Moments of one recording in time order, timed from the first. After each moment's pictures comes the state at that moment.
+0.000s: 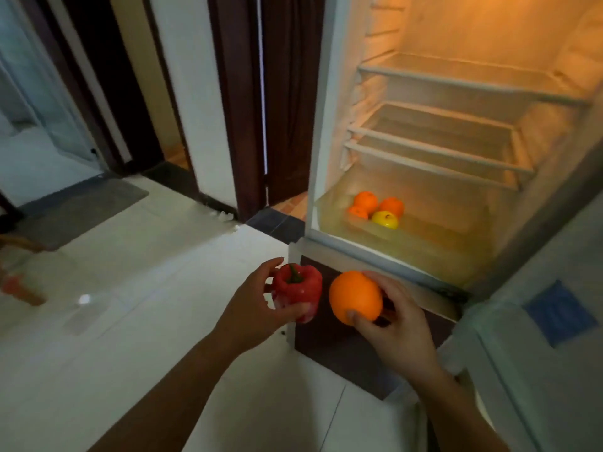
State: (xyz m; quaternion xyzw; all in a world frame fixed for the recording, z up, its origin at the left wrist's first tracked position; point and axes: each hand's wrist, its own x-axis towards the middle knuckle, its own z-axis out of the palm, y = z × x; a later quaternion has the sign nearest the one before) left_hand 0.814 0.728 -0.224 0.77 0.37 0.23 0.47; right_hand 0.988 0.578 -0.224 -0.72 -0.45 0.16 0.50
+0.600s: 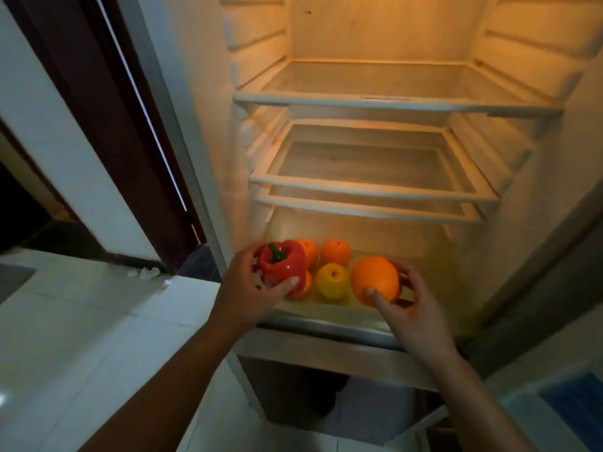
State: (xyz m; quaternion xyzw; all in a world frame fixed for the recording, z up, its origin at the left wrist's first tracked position) left_hand 1.074 0.910 -0.226 0.81 0.29 0.23 0.46; right_hand 1.216 0.696 -0.238 -0.80 -0.29 0.01 0.53
